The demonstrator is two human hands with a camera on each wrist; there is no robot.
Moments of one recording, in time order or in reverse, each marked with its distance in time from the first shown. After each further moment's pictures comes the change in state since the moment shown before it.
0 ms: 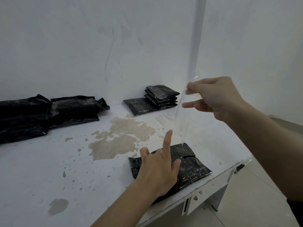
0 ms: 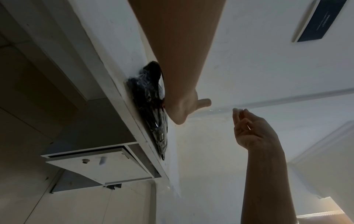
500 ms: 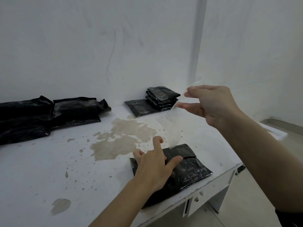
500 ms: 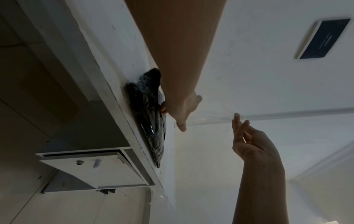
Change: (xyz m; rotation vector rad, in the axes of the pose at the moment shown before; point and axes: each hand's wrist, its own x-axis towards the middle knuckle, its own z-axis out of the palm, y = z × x) left_hand 0.008 -0.012 0.004 -0.188 0.105 -0.125; right_hand -0.012 0.002 0.010 0.272 0.012 0.109
